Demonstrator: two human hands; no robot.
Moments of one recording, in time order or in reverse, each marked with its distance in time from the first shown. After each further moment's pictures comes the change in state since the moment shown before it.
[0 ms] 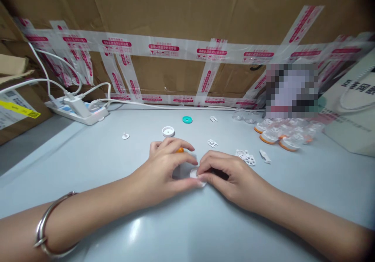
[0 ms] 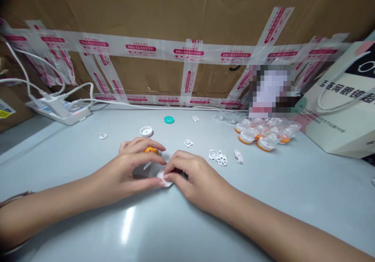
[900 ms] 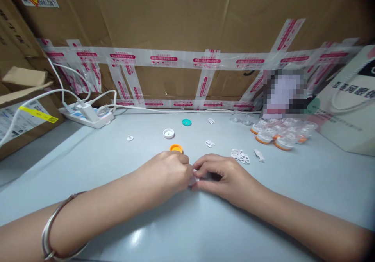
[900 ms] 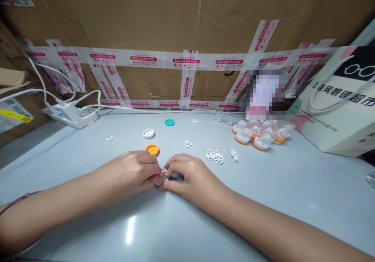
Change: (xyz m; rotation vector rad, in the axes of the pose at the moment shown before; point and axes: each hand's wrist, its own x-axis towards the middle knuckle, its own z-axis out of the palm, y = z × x) left_hand 0.006 0.018 -0.005 0.457 -0.230 0.241; right_hand -0.005 -0.005 0.003 -0.011 0.033 -0.055
